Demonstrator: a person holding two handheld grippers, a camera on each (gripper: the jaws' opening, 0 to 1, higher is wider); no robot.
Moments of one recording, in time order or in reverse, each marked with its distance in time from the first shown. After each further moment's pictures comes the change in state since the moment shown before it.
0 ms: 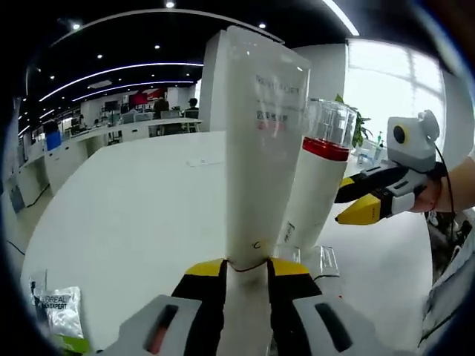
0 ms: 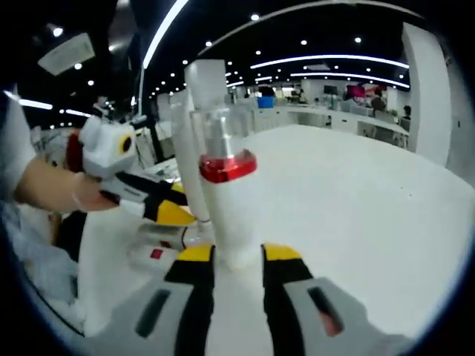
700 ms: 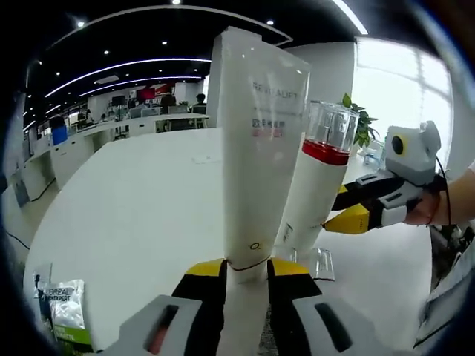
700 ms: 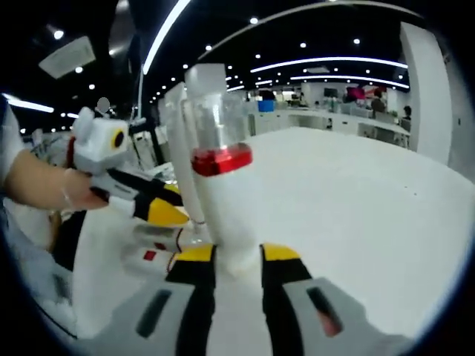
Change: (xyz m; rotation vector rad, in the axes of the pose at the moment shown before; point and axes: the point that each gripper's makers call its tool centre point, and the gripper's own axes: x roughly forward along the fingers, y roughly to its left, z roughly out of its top) left arm -0.004 -0.003 0.001 -0.021 0.031 0.039; right arm 0.011 -0.005 -0.003 0.004 -0.033 0.025
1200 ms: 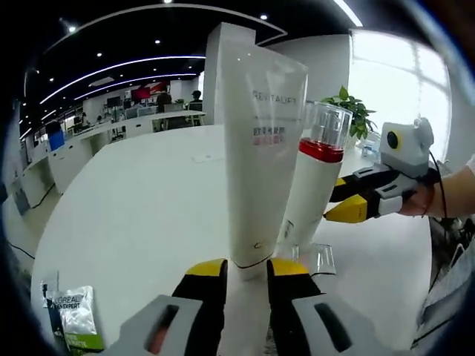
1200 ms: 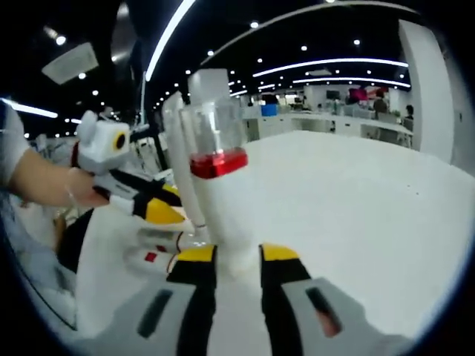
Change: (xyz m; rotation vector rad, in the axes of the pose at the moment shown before) left arm -0.005 0.005 0.001 0.031 0.024 -0.004; right arm -0.004 -0.002 0.003 0.032 -0.025 0.028
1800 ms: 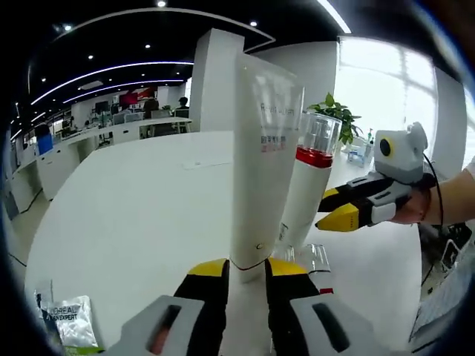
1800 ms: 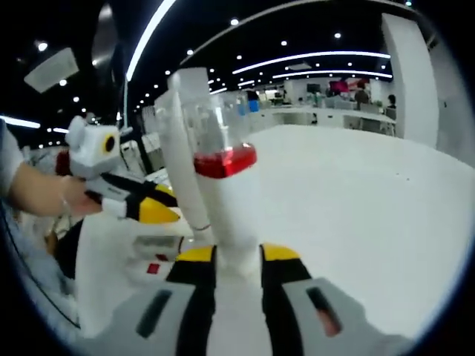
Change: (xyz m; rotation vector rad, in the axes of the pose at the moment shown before) left arm -0.003 0.005 0.007 0.011 -0.047 -0.118; right arm 0.008 0.006 0.001 0.056 0.006 -0.126
